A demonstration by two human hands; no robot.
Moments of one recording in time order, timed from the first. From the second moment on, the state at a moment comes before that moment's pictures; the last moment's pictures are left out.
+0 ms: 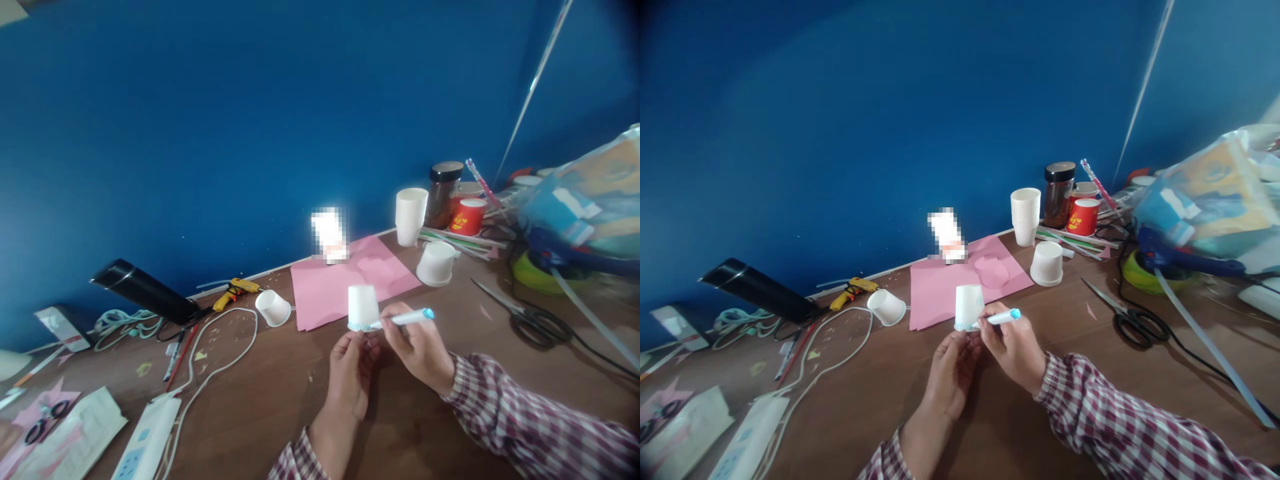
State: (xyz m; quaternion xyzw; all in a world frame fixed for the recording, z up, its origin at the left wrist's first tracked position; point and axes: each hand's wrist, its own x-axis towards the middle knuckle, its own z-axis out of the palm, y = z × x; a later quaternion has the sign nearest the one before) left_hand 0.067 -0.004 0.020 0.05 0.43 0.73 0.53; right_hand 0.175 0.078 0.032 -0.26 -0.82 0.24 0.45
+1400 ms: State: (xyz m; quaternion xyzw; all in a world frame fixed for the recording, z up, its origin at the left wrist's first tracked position) left_hand 0.068 -0.004 0.023 0.03 0.46 0.73 0.51; right_hand 0.175 0.083 0.029 -0.27 -0.81 0.21 0.47
